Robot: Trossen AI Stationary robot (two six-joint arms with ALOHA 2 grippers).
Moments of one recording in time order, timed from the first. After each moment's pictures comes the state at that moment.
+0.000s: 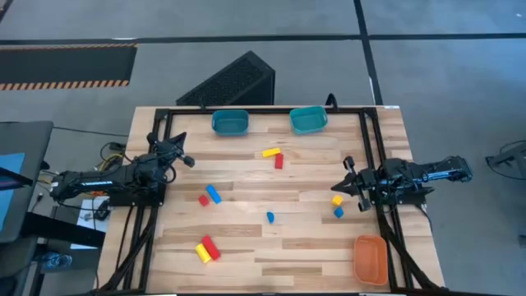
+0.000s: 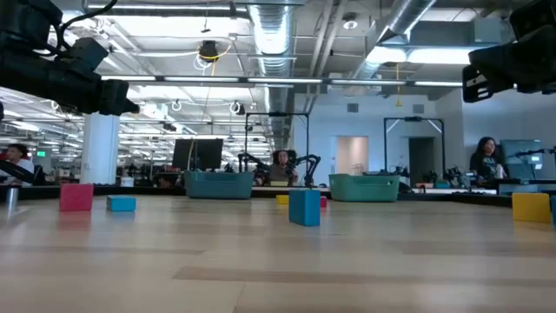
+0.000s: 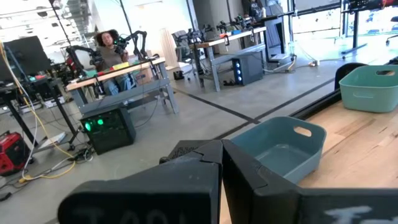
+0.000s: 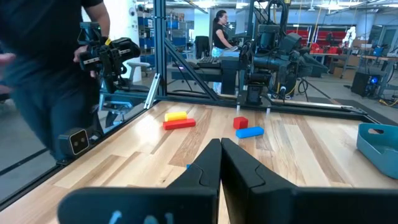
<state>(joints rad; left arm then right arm) 0.13 0.14 0.01 0.06 -0.94 0.15 0.14 0.01 0.00 0.04 -0.08 -0.03</state>
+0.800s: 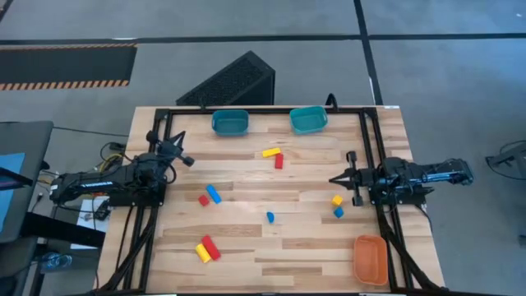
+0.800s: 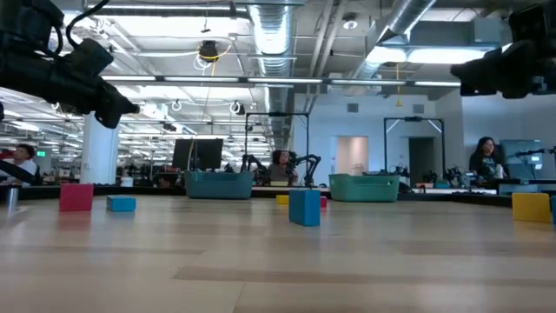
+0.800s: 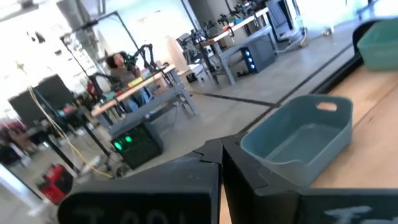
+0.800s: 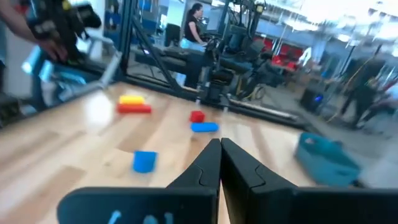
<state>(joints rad) 0.17 0.14 0.01 0.06 -0.93 0.43 0.09 0.01 0.00 0.03 0.02 -0.26</state>
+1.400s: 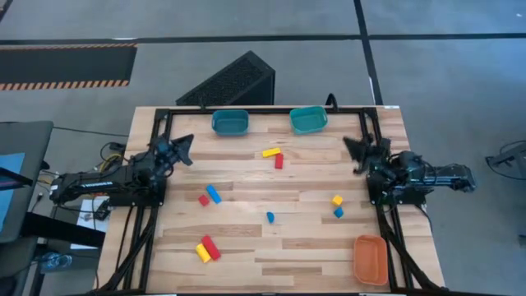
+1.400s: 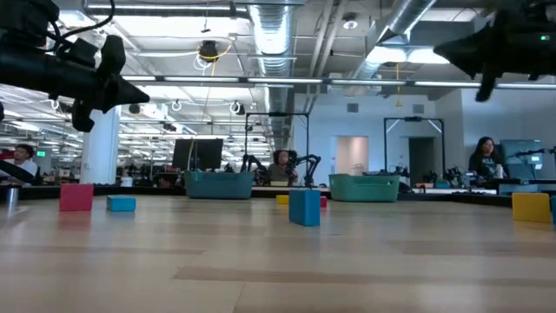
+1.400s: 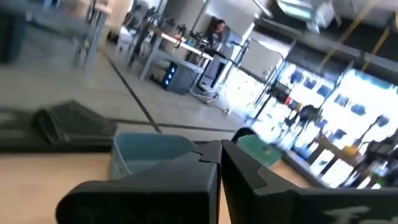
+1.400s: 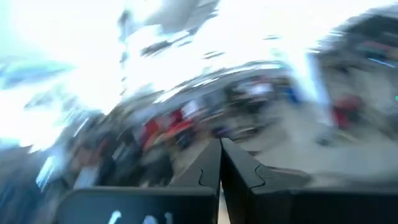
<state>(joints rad) 0.17 0.14 0.01 0.15 -0.69 -0.54 -0.02 0.01 0.02 0.41 0.57 0.29</state>
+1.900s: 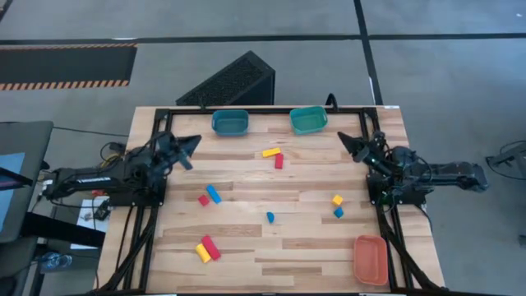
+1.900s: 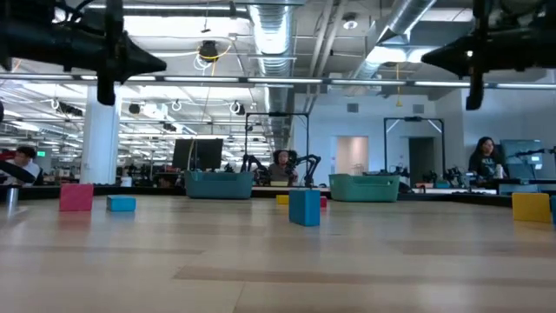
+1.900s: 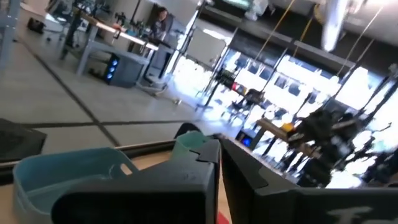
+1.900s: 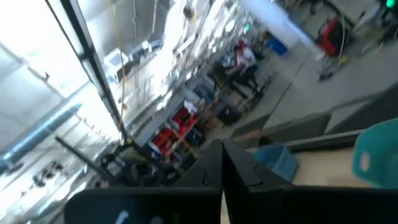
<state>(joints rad) 0.17 0.34 0.16 0.26 -0.45 -0.45 -0.08 0.27 0.13 0.41 0.54 0.76</state>
